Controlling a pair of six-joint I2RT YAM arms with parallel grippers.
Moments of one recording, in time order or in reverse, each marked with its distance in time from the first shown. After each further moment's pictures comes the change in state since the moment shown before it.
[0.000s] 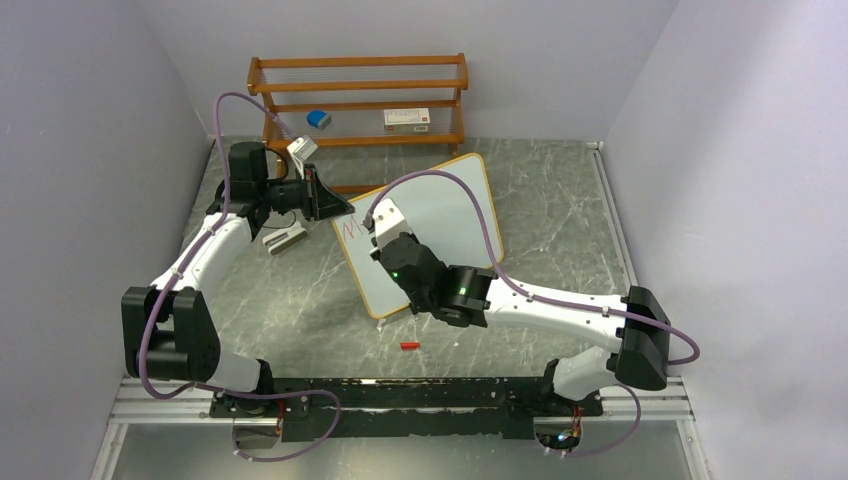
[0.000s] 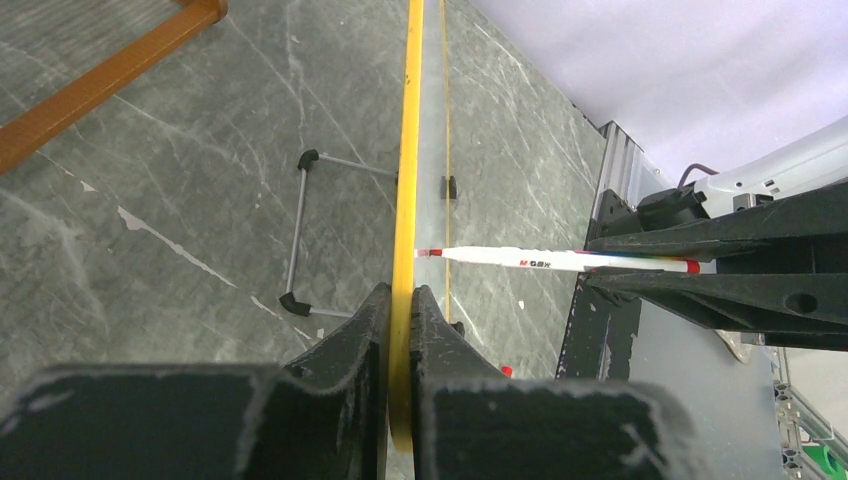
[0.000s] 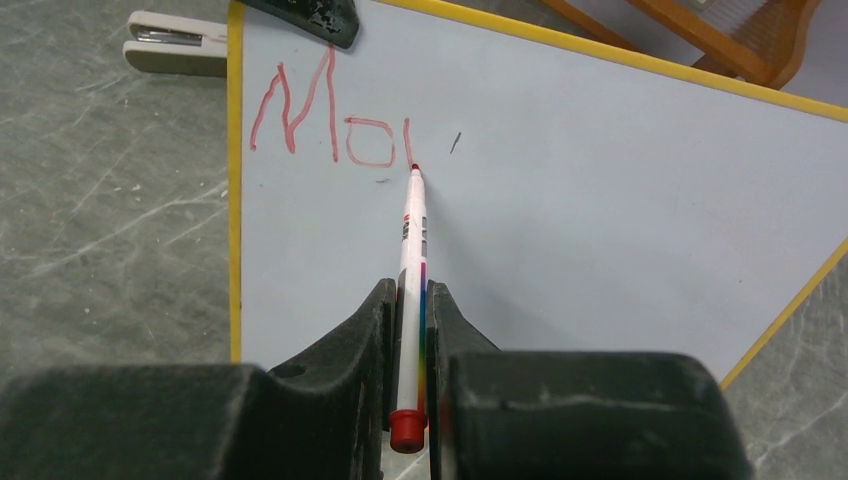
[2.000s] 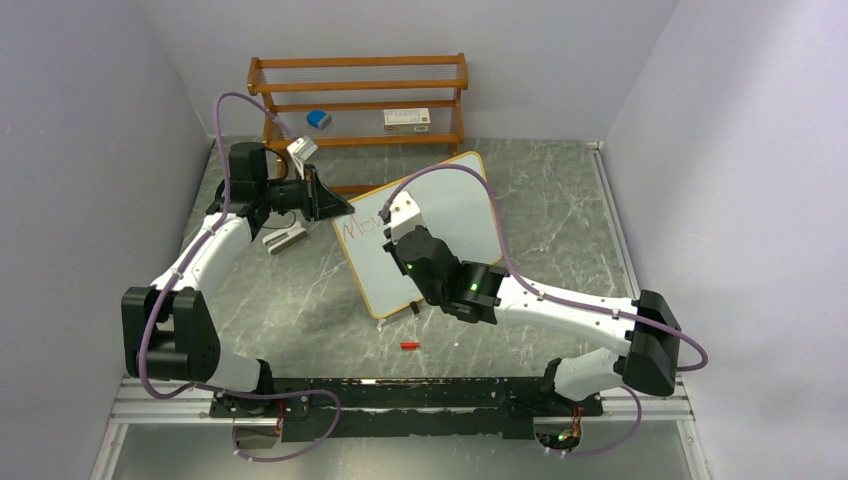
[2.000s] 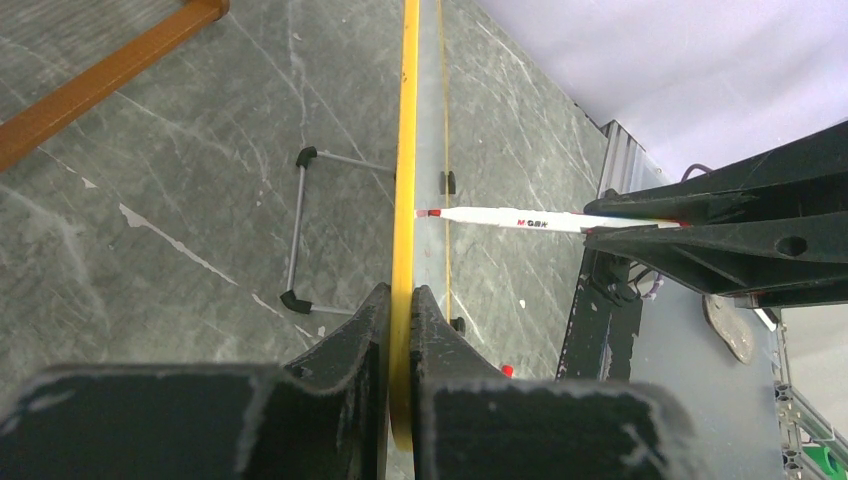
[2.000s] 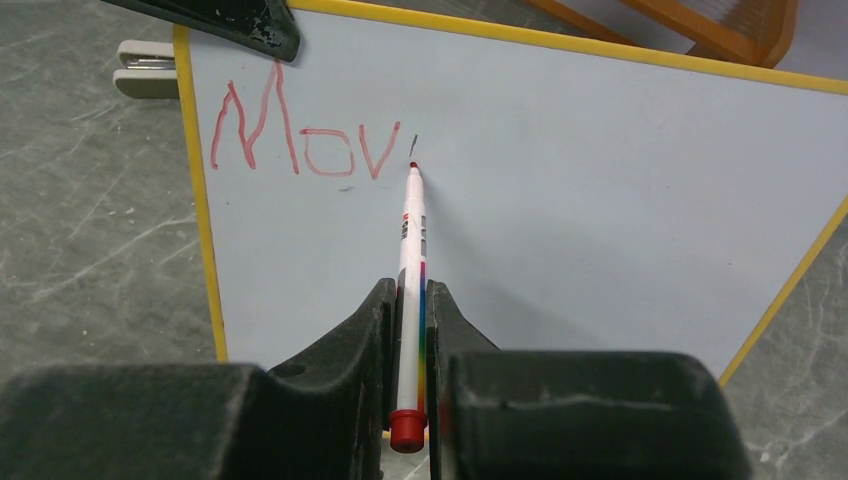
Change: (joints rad) left arm 0.001 0.000 0.000 -0.008 -0.003 0.007; right arm -0.059 -0.050 -0.056 0.051 -0.039 0.024
